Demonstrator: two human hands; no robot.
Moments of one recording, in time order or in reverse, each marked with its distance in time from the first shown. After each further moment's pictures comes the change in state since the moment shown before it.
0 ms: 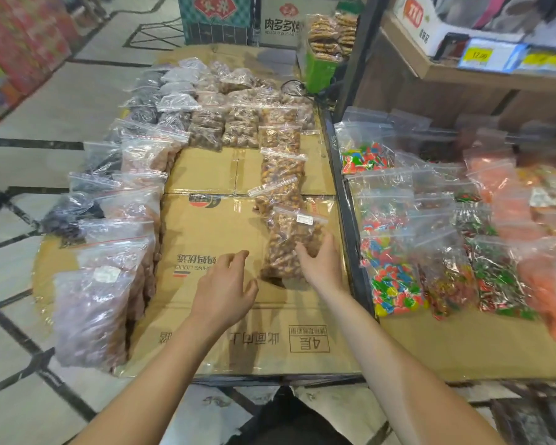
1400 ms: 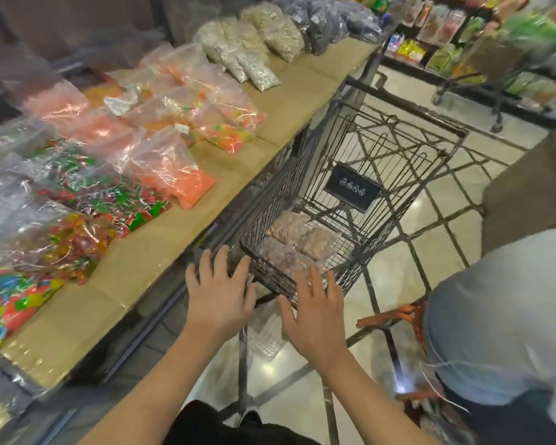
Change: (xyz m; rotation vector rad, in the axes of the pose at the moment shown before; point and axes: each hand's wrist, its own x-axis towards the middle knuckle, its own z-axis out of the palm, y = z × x) left_hand -0.213 0.465 0.283 0.381 -0.229 0.976; right_hand -0.325 0.365 -0.384 -0.593 0.487 0.542
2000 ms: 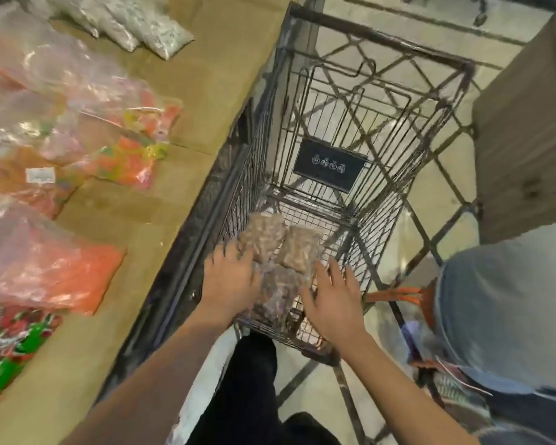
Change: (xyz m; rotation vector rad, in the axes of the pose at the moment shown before) left_hand 0.283 0.074 0.095 0.063 -0.327 0.244; right_hand 0.219 0.128 0.052 0.020 -0.150 0.265
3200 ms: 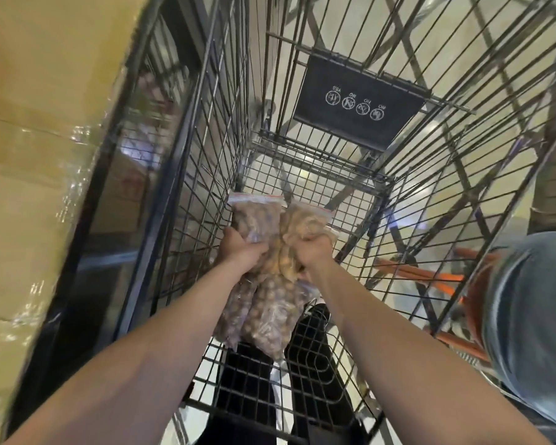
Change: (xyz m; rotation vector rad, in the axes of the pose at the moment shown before) left_hand 0.252 0.007 0.174 -0.802 -0.415 -0.716; right_hand 0.277 0.020 0.157 1.134 -0.366 0.889
